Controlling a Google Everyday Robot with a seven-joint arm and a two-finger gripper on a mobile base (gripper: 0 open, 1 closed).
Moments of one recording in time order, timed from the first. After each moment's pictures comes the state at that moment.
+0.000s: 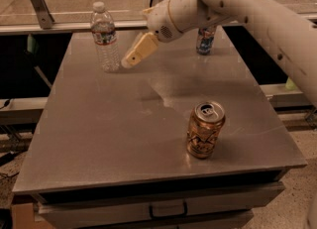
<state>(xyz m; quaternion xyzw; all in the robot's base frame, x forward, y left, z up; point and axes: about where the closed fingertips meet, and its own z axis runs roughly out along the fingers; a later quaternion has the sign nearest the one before) 0.666 0.061 0.937 -0.59 0.64 0.20 0.44</state>
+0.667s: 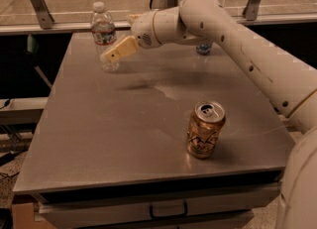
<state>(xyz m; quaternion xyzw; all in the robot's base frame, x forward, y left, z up) 0.705 0.116 0.921 -0.52 0.63 0.29 0.50</state>
